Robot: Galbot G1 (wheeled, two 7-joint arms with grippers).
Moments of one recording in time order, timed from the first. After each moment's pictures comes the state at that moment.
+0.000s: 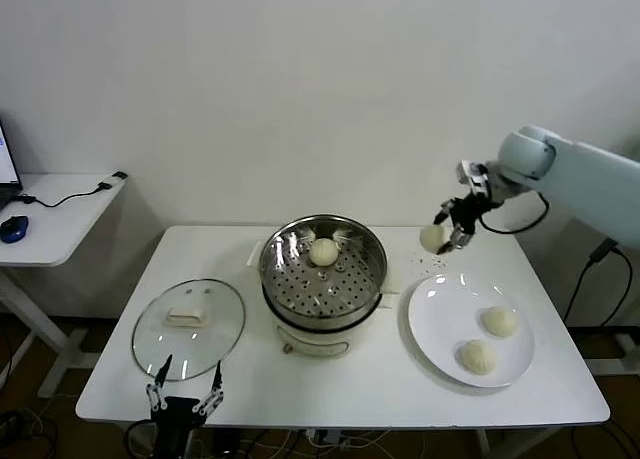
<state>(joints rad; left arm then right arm) 1.81 -1.52 -0.60 -2.02 0.18 -0.13 -0.03 0.71 0.90 -1.44 1.08 0.64 -0.24 -1.10</state>
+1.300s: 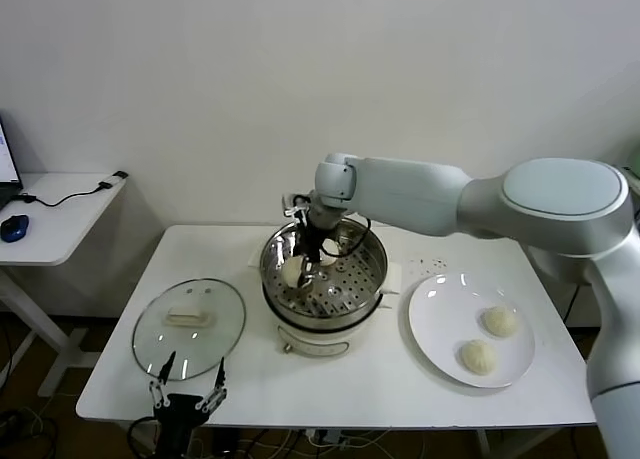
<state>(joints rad) 1.80 -1.52 -0.60 -2.04 0.17 -0.12 -0.02 0.56 1.44 -1.54 0.96 0.82 -0.34 -0.95</state>
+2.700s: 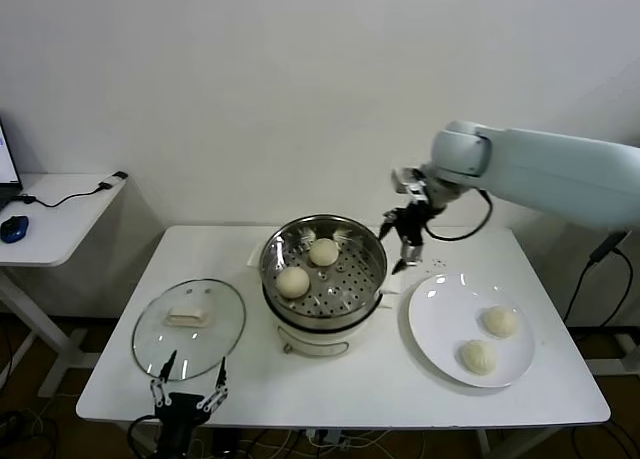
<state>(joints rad) 1.80 -1.53 -0.60 -2.05 0.21 -0.10 -0.02 0.77 0.79 -1.54 1.41 0.60 -0.27 -1.06</state>
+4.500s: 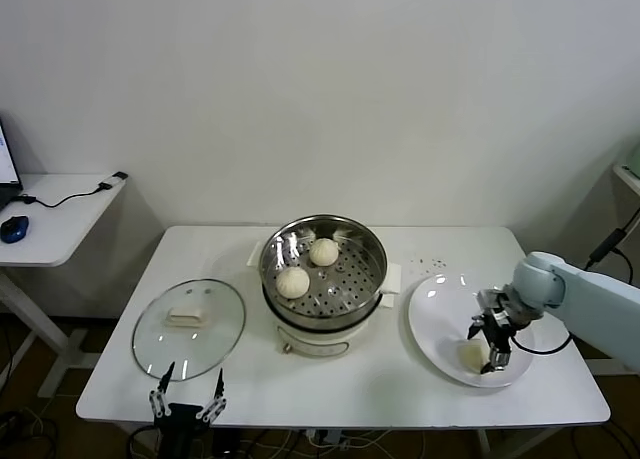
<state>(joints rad) 1.81 -1.56 -0.61 -2.01 0.25 -0.10 -0.03 0.04 0.58 -1.05 1.28 0.10 -0.20 -1.10</state>
